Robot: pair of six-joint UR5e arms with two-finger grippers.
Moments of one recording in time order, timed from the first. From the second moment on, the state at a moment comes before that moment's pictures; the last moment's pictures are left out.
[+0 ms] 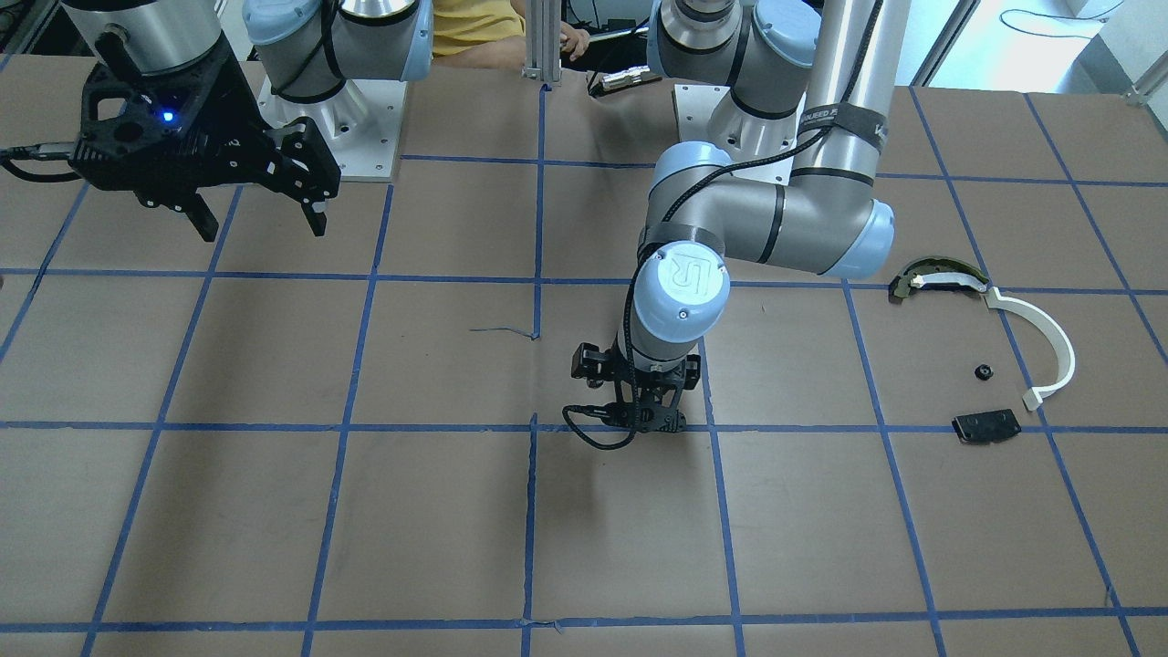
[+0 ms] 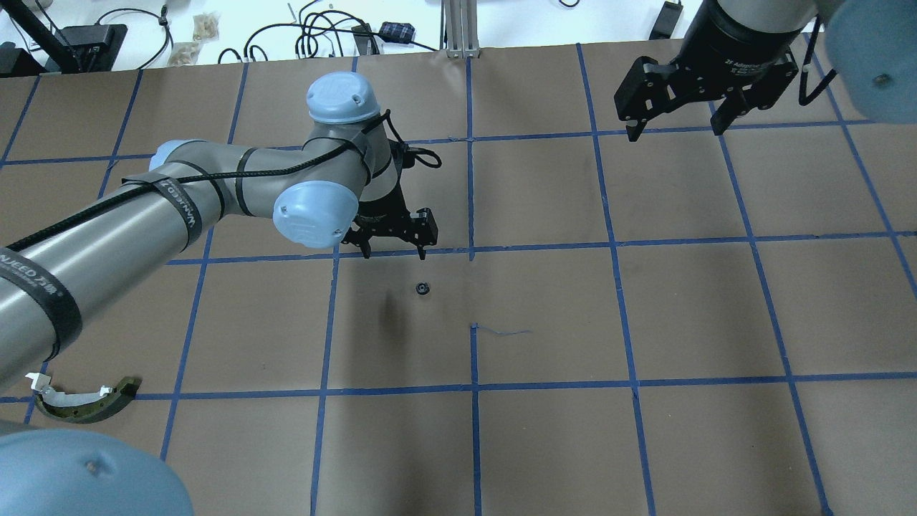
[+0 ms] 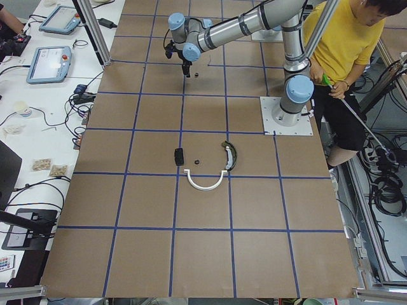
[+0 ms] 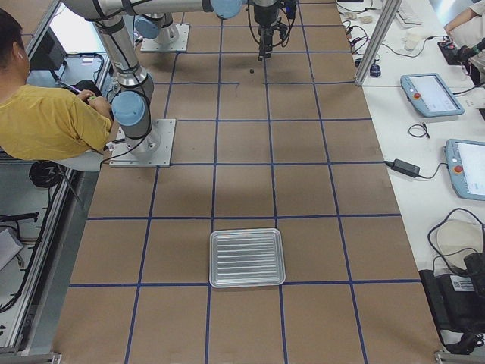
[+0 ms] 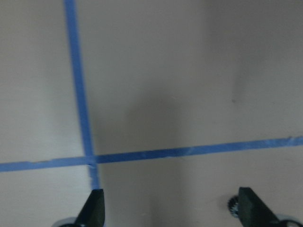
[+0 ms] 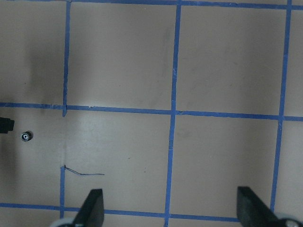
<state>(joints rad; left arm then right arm) -1.78 -2.00 -1.75 -1.13 1.51 -0.11 1.57 -1.58 1.53 -1.62 -1.53 -0.05</state>
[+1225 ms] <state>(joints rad) -1.84 -2.08 -1.76 -1.12 1.51 -0.10 1.57 -1.58 1.55 -1.60 -1.53 -0.06</state>
